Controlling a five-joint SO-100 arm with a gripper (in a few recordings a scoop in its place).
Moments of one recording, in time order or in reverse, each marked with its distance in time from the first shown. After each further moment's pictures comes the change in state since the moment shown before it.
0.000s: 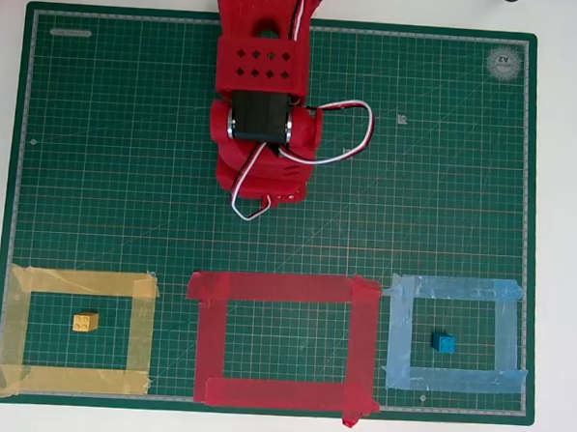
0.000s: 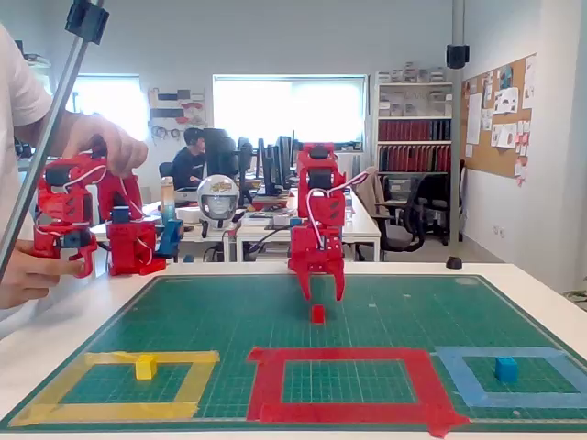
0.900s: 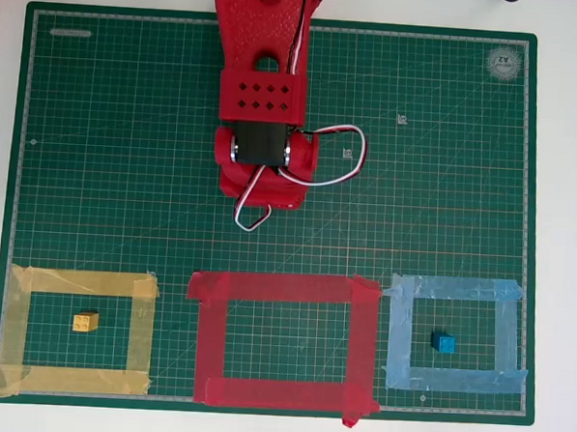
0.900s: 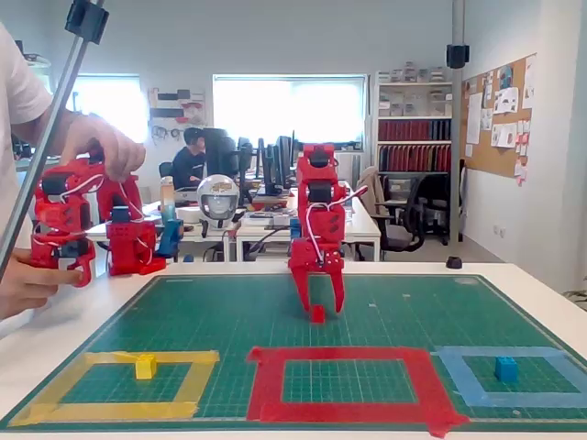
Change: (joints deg) arm 0.0 -6.4 -3.0 0.0 0.0
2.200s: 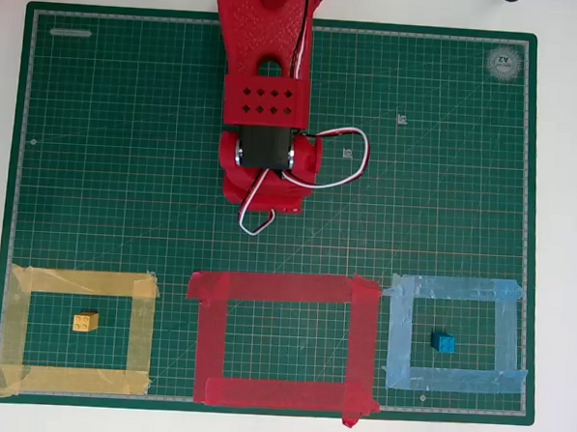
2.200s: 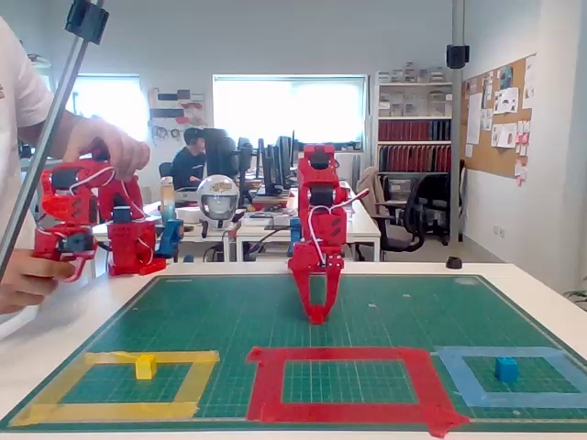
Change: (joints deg) arm -0.7 -1.1 -1.5 -3.1 -1.0
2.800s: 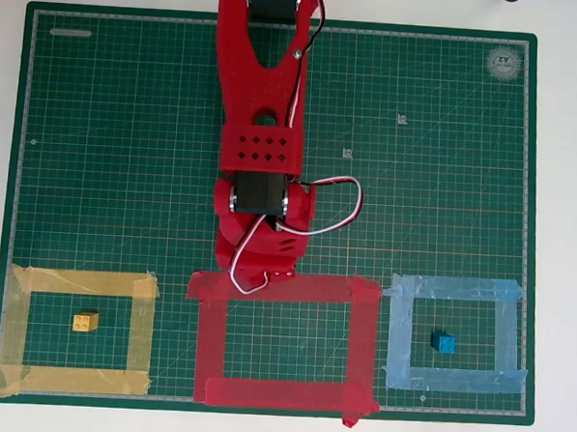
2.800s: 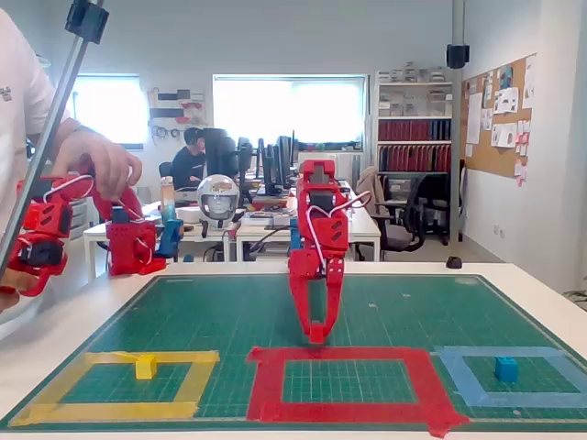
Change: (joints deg) arm 0.8 -20.9 -31.1 -6.2 0.0
